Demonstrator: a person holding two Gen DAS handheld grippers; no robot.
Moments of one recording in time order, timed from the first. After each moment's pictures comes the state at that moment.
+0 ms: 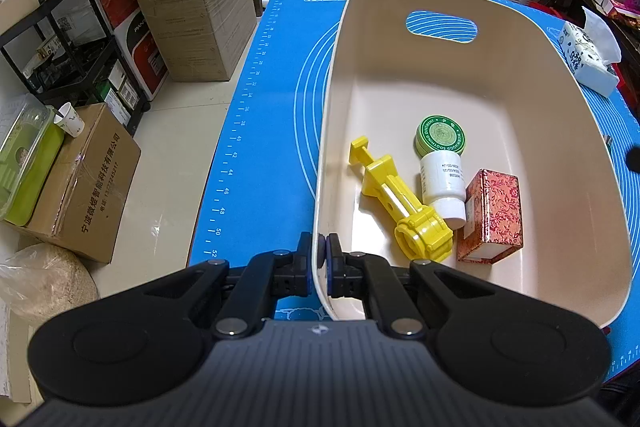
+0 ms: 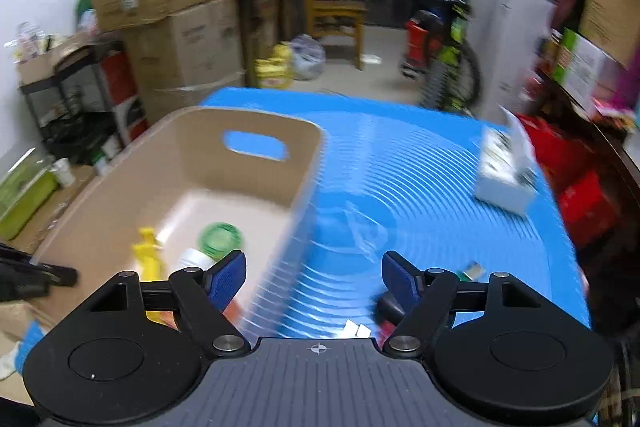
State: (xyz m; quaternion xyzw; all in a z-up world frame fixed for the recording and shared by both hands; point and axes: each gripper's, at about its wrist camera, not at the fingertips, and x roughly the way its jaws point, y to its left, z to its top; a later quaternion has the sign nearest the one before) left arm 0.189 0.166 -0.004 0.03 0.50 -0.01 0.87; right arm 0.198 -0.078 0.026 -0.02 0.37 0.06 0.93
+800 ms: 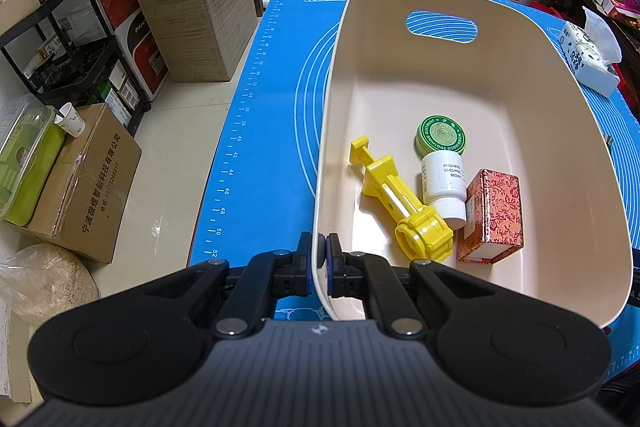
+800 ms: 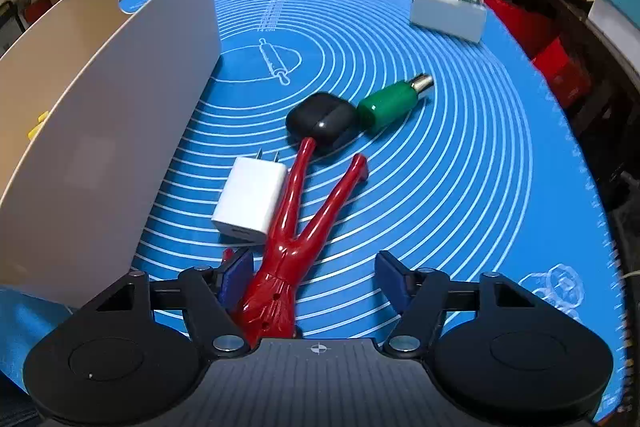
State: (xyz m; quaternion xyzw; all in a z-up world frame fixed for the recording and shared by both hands) left arm 0.189 0.166 -0.004 0.03 0.50 -0.01 0.87; right arm 0.177 -0.120 -0.077 0.03 0.50 -0.02 0.87
